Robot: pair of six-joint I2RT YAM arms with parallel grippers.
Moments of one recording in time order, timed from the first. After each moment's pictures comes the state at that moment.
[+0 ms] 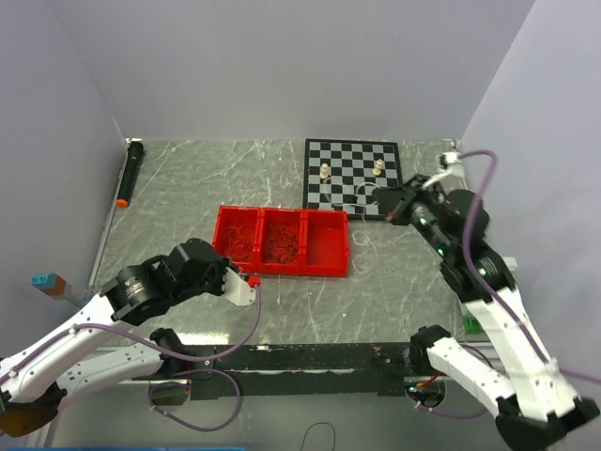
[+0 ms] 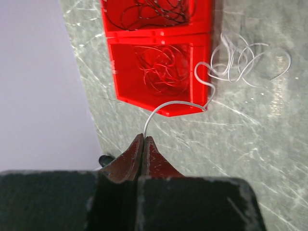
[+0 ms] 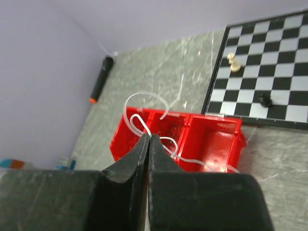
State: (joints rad) left arm -0.92 0.74 0.91 -0.92 -0.22 1.02; right arm 0.36 0.78 1.05 -0.39 -0.05 0.60
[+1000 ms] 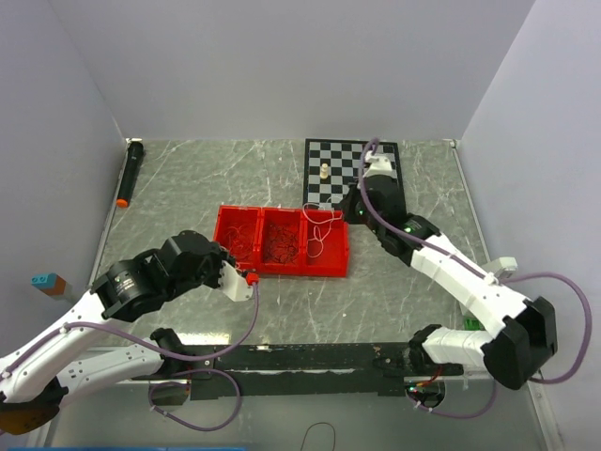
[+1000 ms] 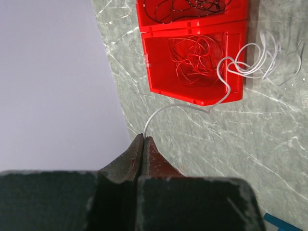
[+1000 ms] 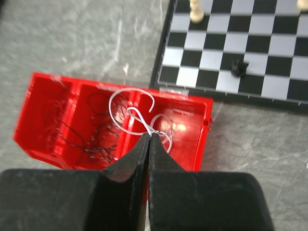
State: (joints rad) left arm -0.92 0.77 1.02 -0.94 -0.27 1.14; right arm 0.58 1.18 1.00 -0.28 0.21 0.46
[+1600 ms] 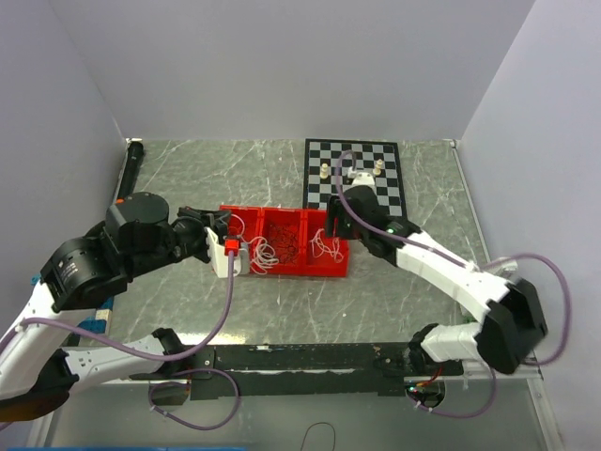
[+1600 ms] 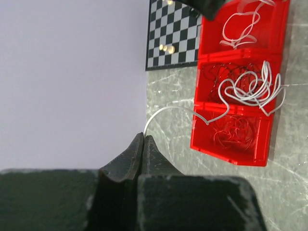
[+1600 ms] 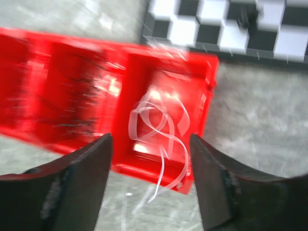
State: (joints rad) left arm -0.91 0.93 1.52 -0.99 -0.03 1.03; right arm 0.65 1.31 0.97 -0.37 0.26 0.50
